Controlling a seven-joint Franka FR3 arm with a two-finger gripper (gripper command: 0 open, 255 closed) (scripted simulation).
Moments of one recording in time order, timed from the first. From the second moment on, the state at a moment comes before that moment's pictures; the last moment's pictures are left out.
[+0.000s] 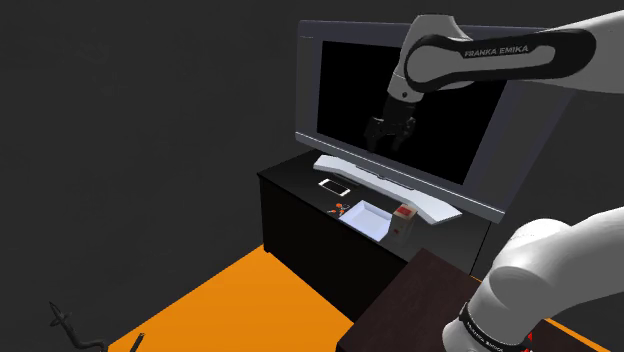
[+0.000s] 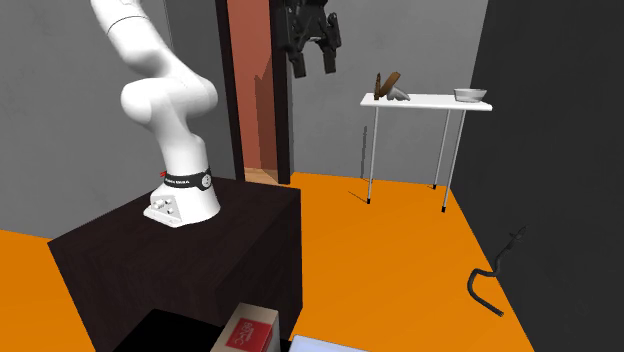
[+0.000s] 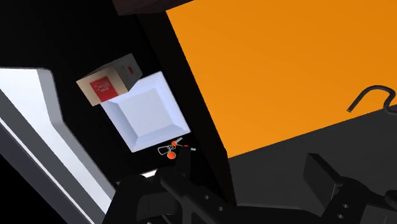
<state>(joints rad) -0.09 -0.60 -0.07 -2.36 -0.02 1.92 0.20</state>
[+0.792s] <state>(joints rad) -0.21 -0.32 -0.18 -2.39 -0.04 2.18 0.29</state>
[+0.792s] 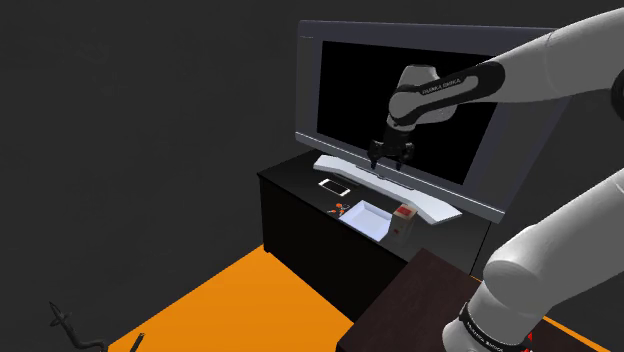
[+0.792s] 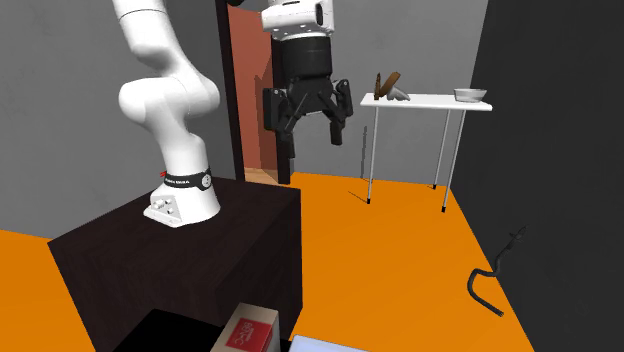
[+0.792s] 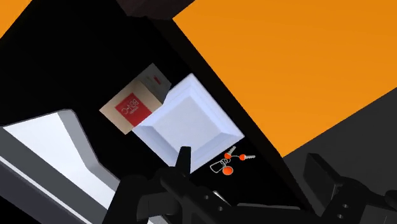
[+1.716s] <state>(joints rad) -0.32 0.07 -0.30 -2.31 0.05 2.42 0.33</state>
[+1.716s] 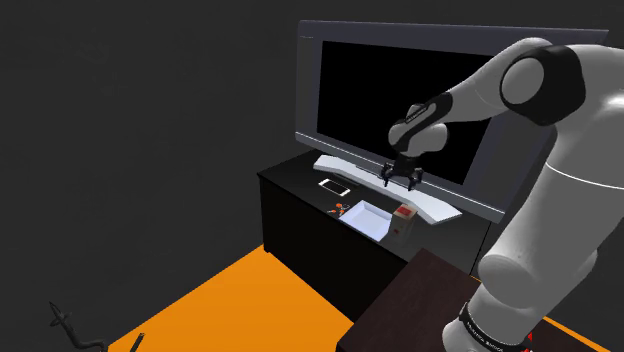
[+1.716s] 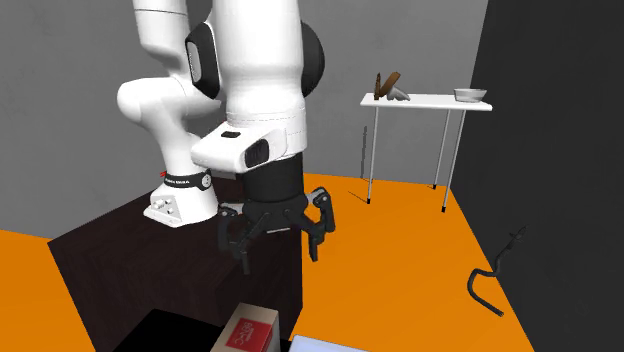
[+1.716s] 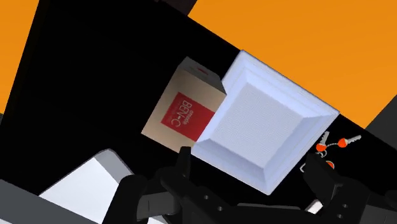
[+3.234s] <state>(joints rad) -0.48 0.47 -0.30 -2.20 0.27 2.63 0.28</state>
